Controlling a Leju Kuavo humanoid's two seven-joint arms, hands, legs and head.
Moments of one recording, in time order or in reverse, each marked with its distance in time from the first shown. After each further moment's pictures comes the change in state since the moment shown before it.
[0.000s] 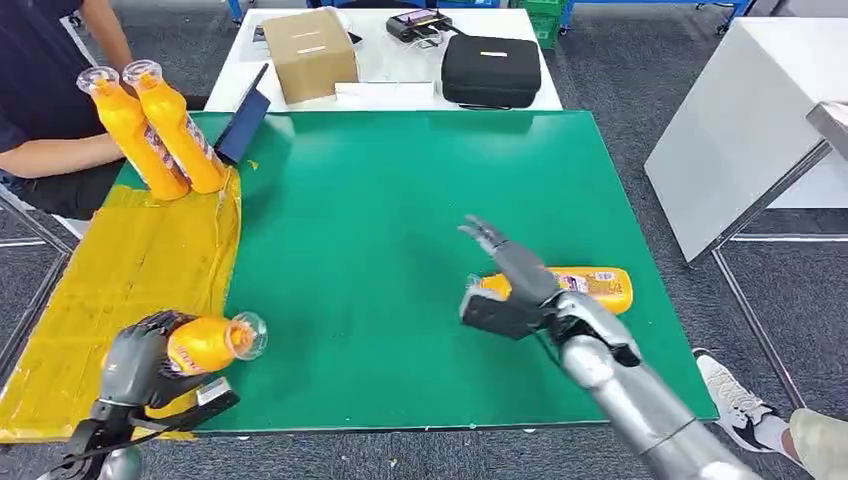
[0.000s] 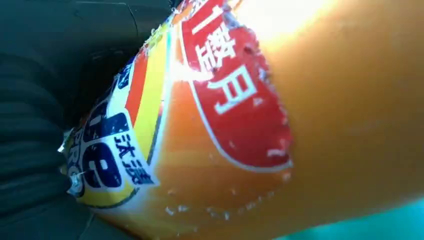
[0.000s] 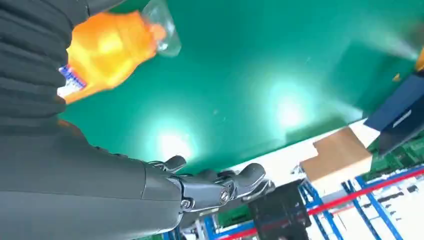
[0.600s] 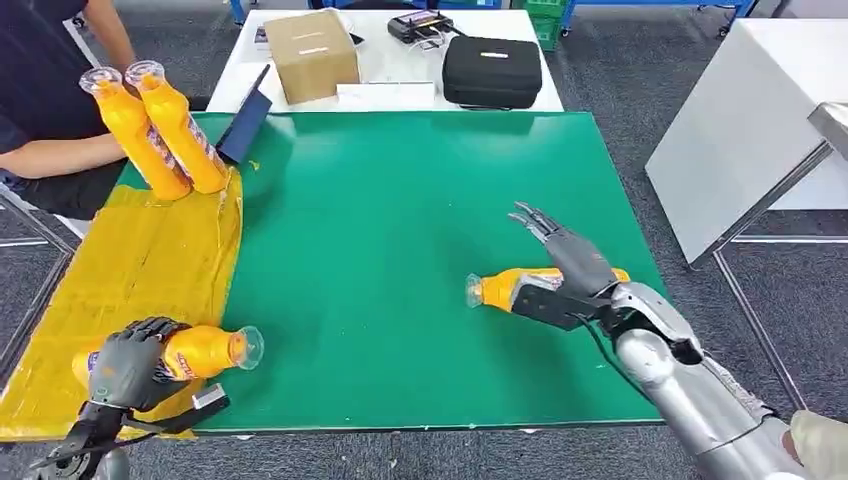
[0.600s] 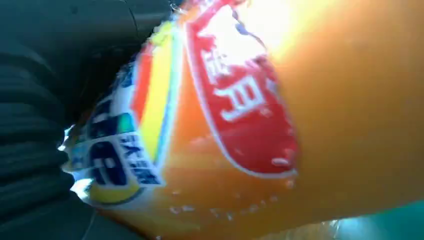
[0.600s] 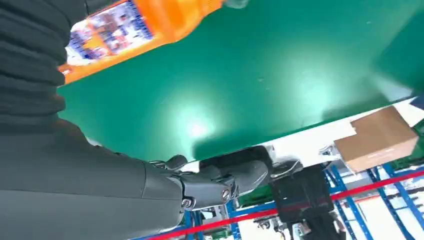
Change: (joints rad) left arm -0.009 0.015 0.006 0.032 -0.075 0.017 0.051; right arm 0.008 -0.037 -0.017 -0.032 0.014 0.004 0.010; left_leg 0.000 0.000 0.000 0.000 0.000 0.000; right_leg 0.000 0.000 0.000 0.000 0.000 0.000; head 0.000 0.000
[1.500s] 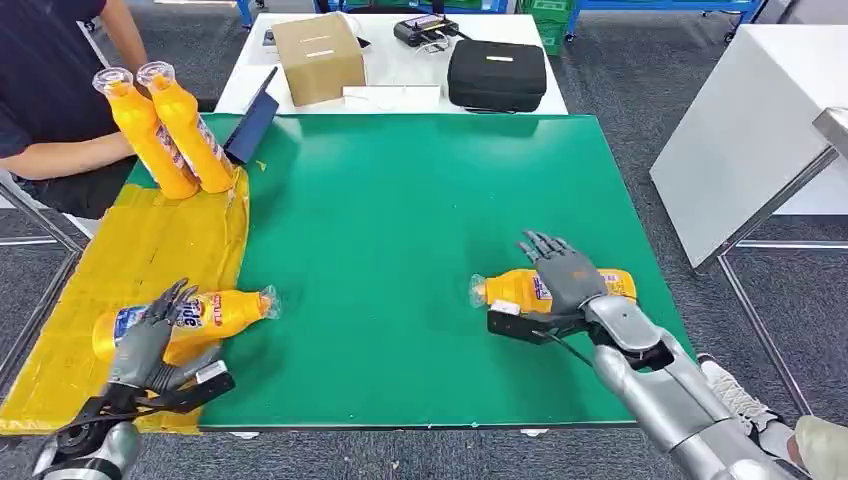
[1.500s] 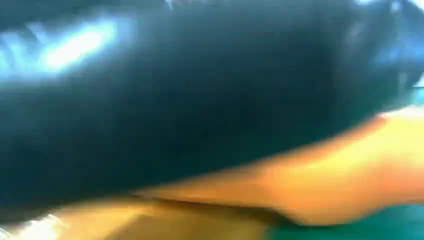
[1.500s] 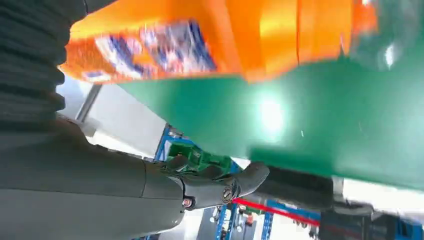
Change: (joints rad) left arm -0.165 0.045 -0.100 0.284 0.222 -0.139 -0.081; right arm -0.011 -0.044 0.008 0.190 0.478 -0.023 0.169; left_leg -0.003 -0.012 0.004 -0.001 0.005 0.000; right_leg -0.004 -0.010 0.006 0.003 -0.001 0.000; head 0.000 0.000
